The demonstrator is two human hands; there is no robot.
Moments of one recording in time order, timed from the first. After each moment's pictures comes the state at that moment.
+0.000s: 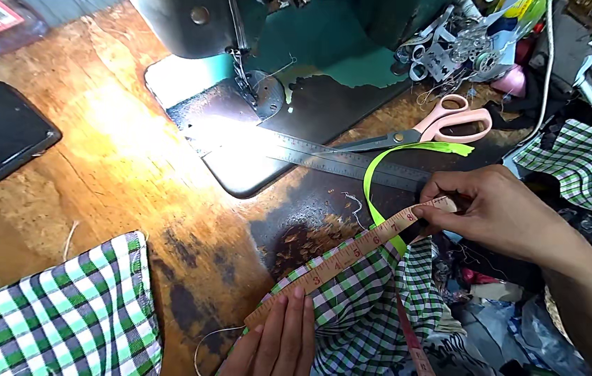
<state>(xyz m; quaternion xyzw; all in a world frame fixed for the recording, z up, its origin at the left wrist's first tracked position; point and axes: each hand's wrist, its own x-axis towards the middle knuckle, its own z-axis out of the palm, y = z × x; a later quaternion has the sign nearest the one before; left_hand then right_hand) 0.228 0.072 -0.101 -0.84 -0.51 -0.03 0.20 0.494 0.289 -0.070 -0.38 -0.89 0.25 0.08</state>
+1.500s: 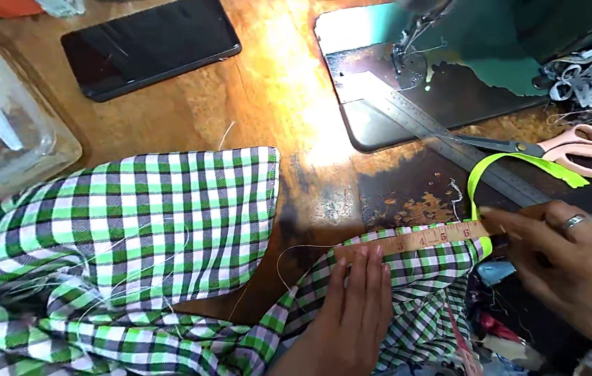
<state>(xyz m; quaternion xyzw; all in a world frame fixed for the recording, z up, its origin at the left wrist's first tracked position) 0.262 0.045 -0.108 -0.78 -0.62 -0.04 0.07 0.486 0.258 -0.078 -0.24 -0.97 0.04 0.09</state>
